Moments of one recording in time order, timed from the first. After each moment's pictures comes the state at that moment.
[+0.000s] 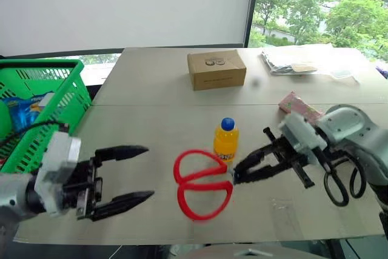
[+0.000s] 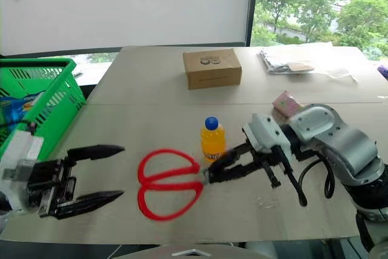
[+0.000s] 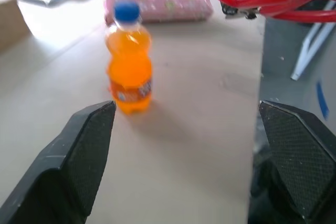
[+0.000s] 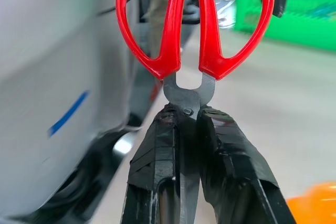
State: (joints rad) left arm 0.35 0.90 0.74 -0.67 -1.06 0.61 -1.14; right arm -0.62 -0.74 0.16 -0.47 0.78 0.68 1.27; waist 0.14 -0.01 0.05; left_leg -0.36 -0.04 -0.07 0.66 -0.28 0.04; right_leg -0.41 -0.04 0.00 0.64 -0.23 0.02
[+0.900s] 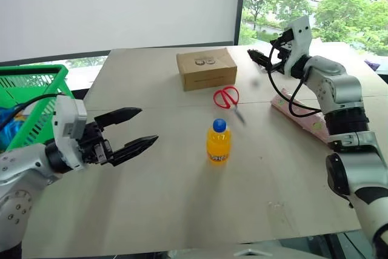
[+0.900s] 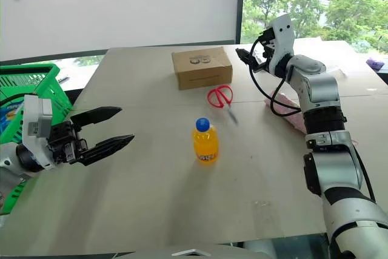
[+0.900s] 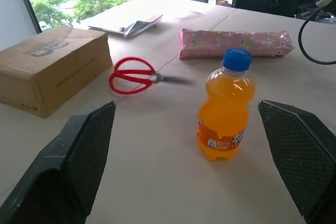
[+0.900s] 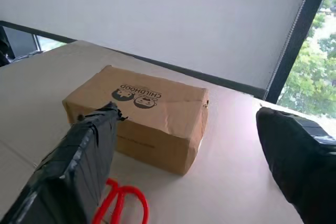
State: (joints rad) left arm 0.16 0.87 0.57 -0.54 -0.90 0.58 -0.98; right arm -0.92 -0.48 0.01 0.39 0.32 0.46 0.66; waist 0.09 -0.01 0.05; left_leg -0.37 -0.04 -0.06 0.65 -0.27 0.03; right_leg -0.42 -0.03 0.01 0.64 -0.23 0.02
